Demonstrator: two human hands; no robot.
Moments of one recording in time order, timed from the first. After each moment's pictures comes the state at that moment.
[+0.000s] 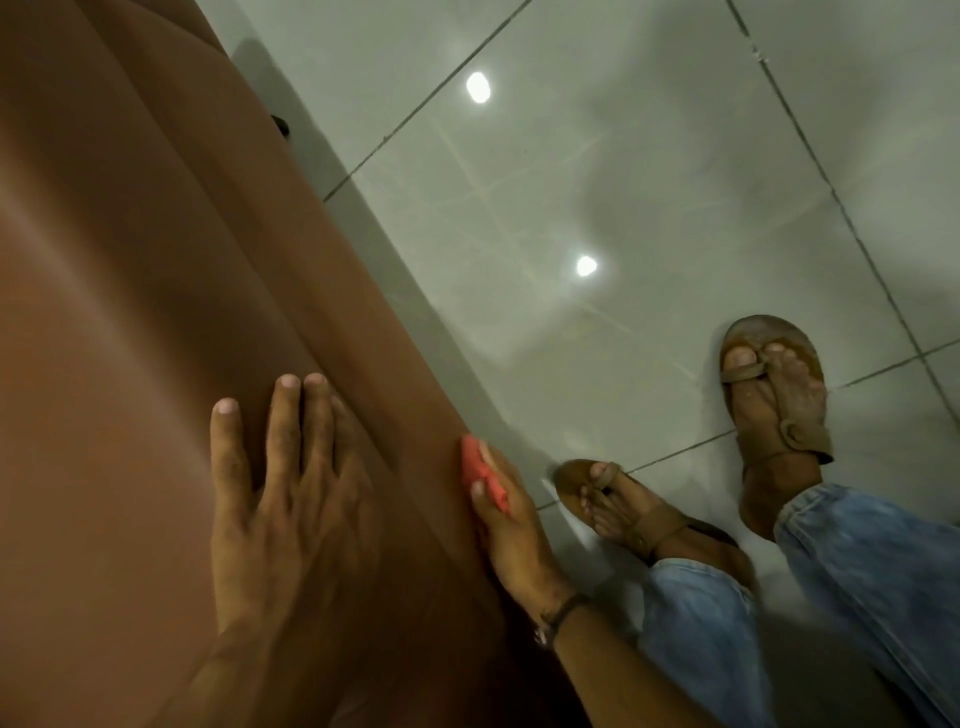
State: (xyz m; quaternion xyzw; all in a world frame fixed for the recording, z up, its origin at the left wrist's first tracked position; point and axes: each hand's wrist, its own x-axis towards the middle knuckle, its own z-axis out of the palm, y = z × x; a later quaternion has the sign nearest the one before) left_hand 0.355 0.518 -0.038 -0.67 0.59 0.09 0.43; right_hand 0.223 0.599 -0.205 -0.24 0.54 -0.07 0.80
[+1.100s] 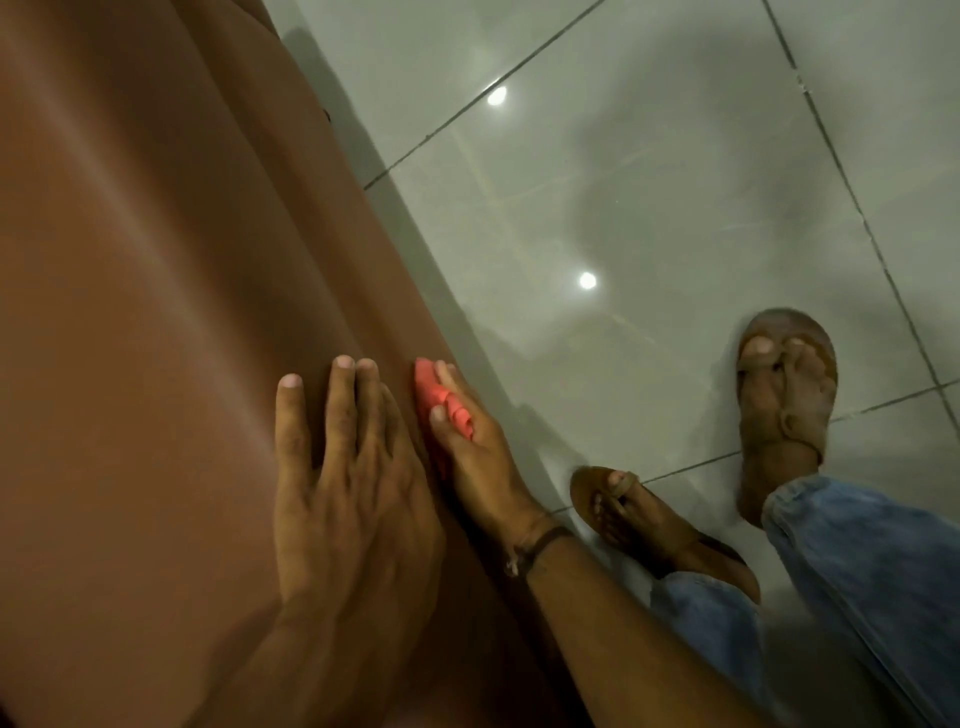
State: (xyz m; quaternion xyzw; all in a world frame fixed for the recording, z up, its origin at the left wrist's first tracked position) left_hand 0.342 0.501 -0.026 -0.64 0.57 0.15 0.50; right_hand 0.291 0.528 -0.187 -0.31 0.47 -0.14 0.81
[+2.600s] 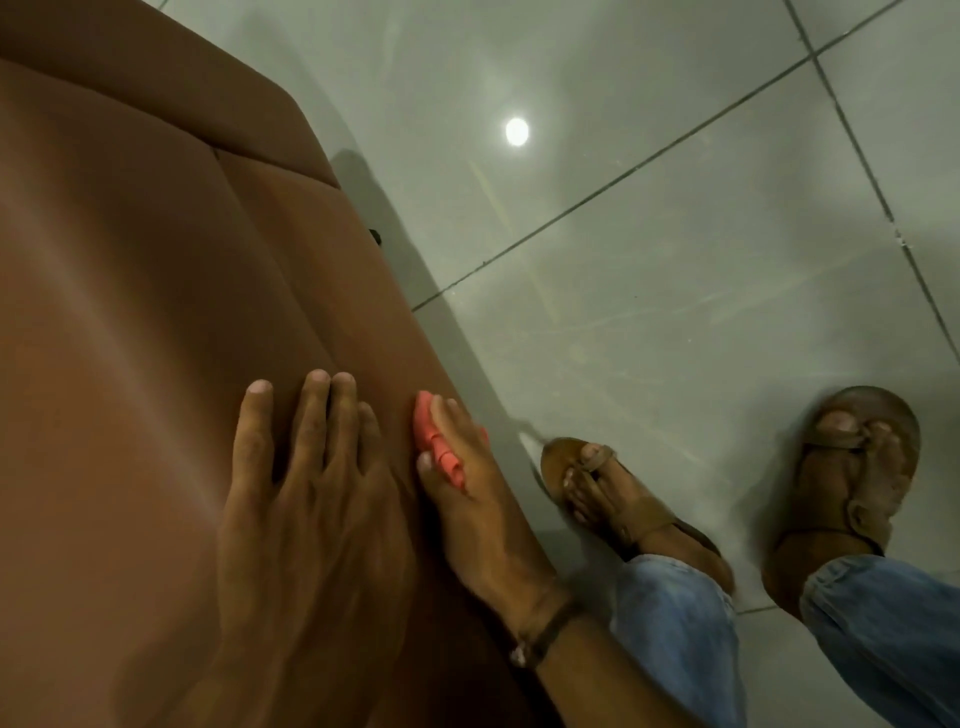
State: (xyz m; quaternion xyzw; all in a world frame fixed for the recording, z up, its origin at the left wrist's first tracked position) left_hand 0.494 0.364 -0.046 -0.66 0.61 0.14 0.42; right_hand 0.407 0.386 -0.184 -0.38 0.48 -0.08 0.79
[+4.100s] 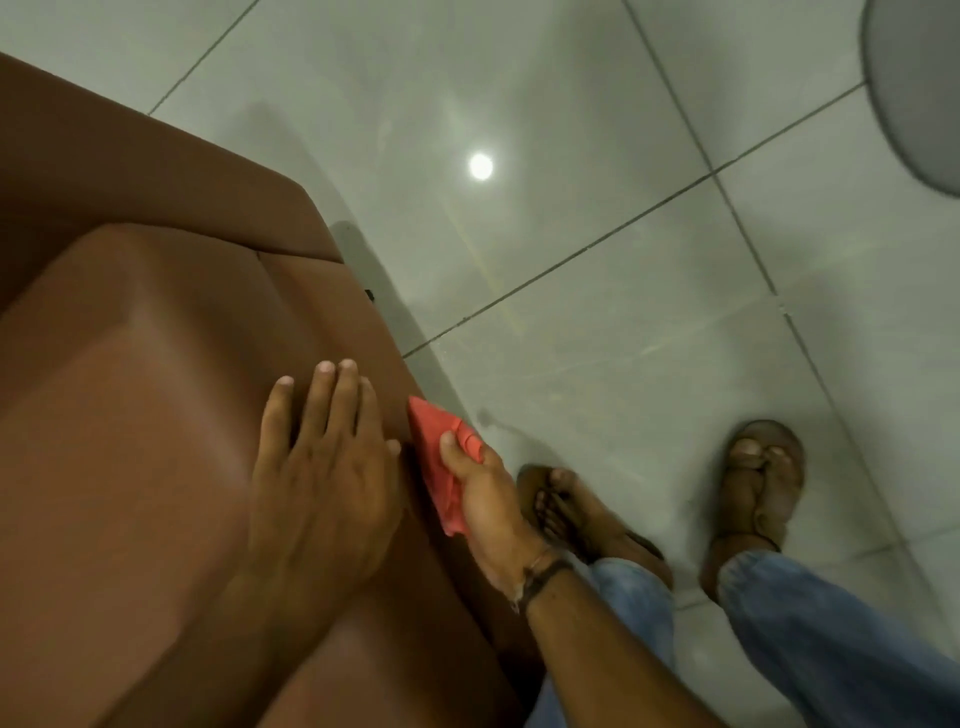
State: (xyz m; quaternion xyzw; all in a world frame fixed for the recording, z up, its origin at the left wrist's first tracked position) left_hand 0.526 0.300 -0.026 -0.70 0.59 0.22 0.34; right_hand 0.399 0.320 -0.140 -0.05 0.50 -0.13 0.86
